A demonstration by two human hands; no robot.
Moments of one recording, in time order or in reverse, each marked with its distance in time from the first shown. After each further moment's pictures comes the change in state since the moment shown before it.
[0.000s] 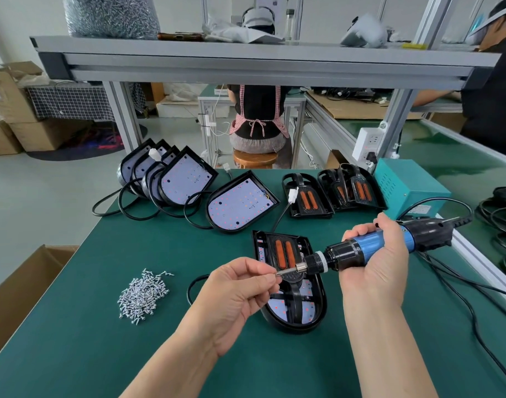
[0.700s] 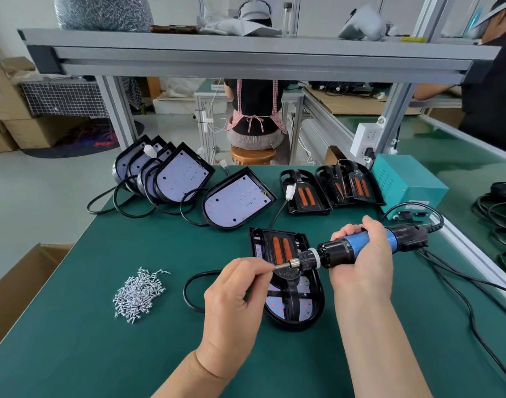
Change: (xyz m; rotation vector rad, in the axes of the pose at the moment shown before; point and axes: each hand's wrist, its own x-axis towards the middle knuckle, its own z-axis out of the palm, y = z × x) left_hand 0.006 -0.037 -0.002 0.933 0.281 1.072; right_hand 0.006 0.010 -0.003 -0.034 0.106 0.107
